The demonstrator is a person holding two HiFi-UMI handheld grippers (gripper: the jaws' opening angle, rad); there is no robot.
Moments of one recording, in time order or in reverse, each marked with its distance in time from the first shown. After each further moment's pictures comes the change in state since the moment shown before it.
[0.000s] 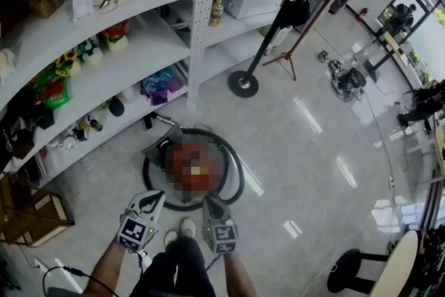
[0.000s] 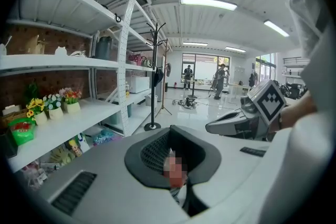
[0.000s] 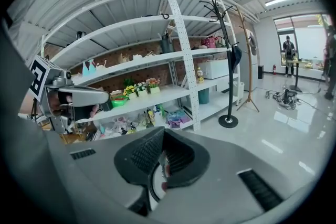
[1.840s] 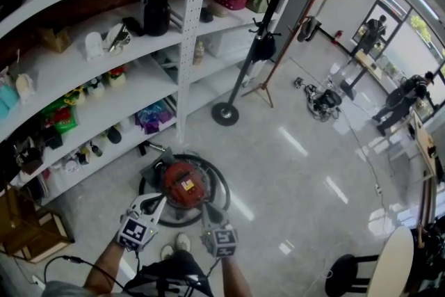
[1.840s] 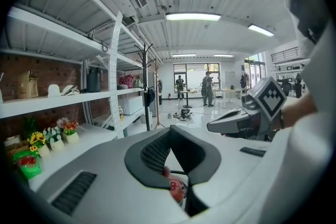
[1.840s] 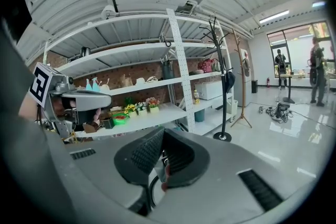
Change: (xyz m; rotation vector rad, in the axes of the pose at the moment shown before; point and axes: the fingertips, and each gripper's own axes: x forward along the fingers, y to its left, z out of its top) left arm -0.075 -0.044 0.127 0.114 -0.129 -0.034; right arm -0.117 0.032 0.108 -0.011 -0.154 -0.045
